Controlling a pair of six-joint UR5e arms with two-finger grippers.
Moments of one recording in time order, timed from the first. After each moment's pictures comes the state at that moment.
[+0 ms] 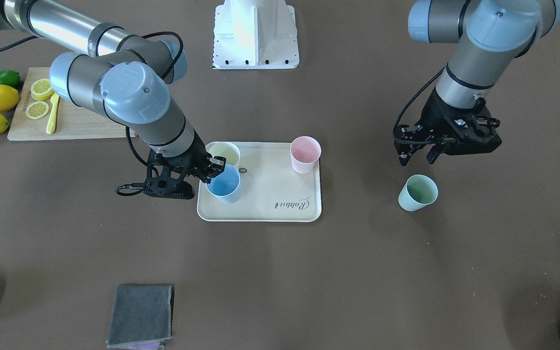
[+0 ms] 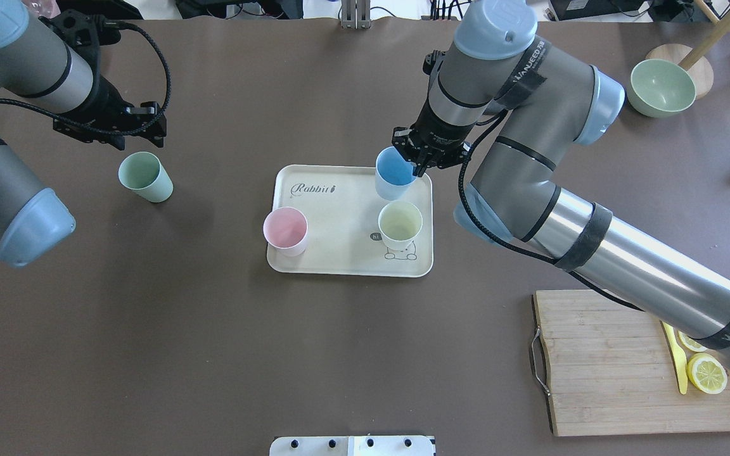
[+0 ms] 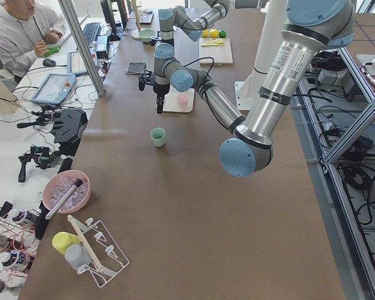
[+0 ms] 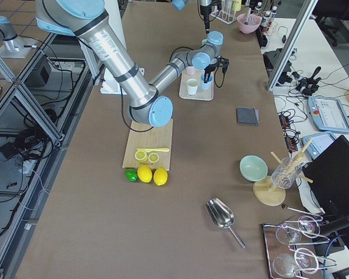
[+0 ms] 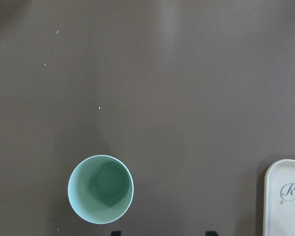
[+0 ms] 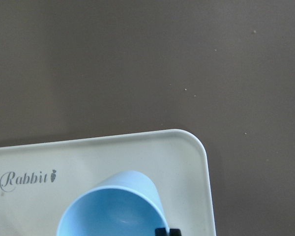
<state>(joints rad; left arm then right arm) -0.92 -2.00 -1.89 -1.55 -2.04 -0.98 0.75 -0.81 1.49 -1.49 2.16 1.22</state>
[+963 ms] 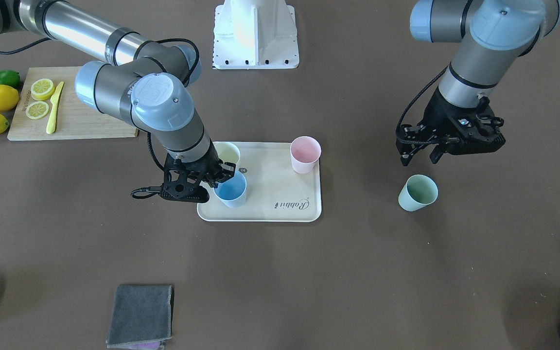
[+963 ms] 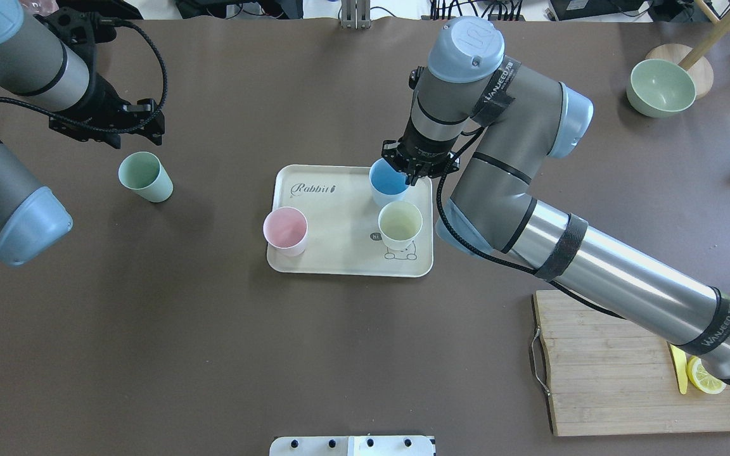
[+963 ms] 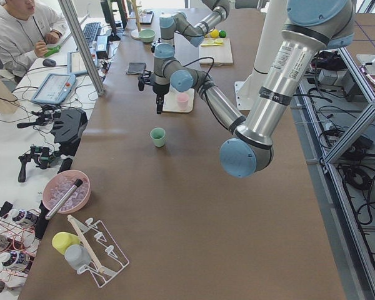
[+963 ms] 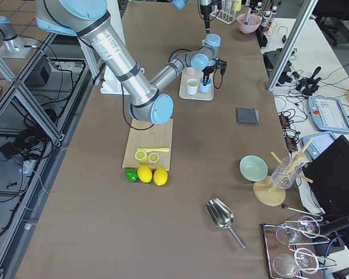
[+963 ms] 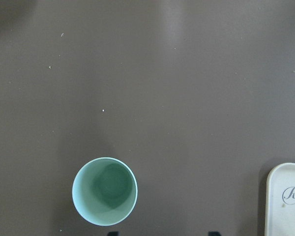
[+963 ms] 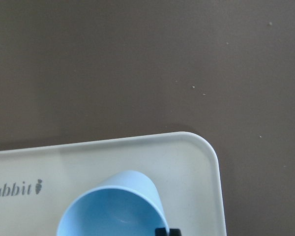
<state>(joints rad) -0.92 -1.99 -1.89 -1.55 -2.04 -0.99 0.72 -0.80 1.44 -1.49 2.10 1.23</state>
